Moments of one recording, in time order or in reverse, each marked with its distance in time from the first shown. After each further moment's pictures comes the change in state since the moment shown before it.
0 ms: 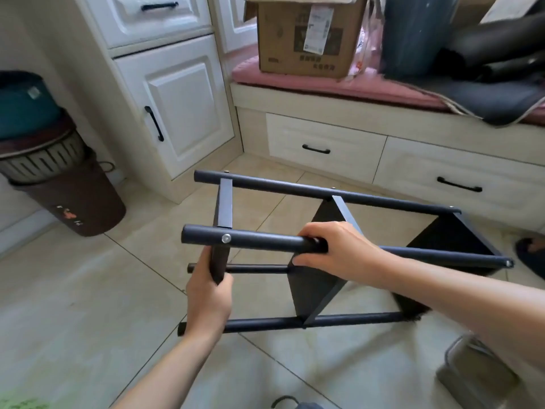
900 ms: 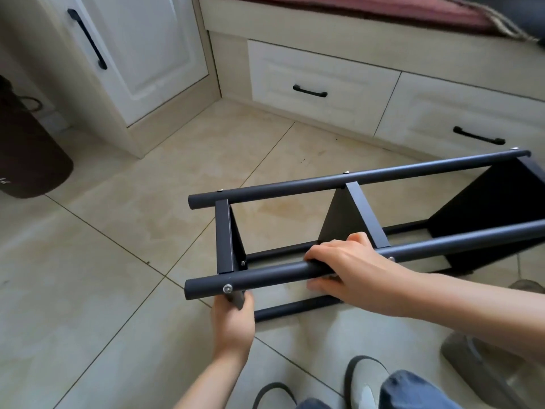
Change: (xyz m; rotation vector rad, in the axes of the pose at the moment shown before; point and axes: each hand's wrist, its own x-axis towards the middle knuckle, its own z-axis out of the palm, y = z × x) left_hand -0.026 -0.131 0.117 -0.123 -0.047 -0.390; right_hand -0.020 0.083 0.088 -0.226 -0.223 0.030
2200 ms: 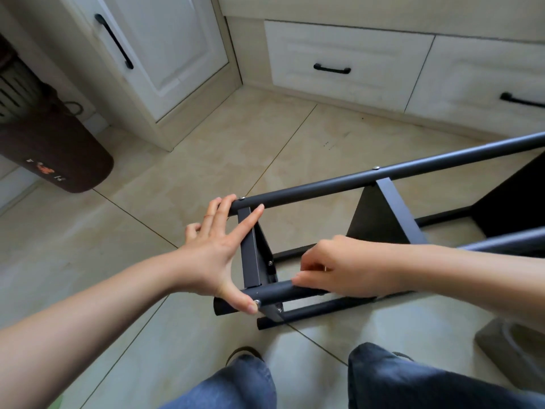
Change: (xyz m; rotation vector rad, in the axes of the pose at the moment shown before) left_hand 0.049 0.125 -0.085 1.375 -0.757 0.524; right_hand 0.020 -0.038 -0.022 0.255 -0.464 0.025
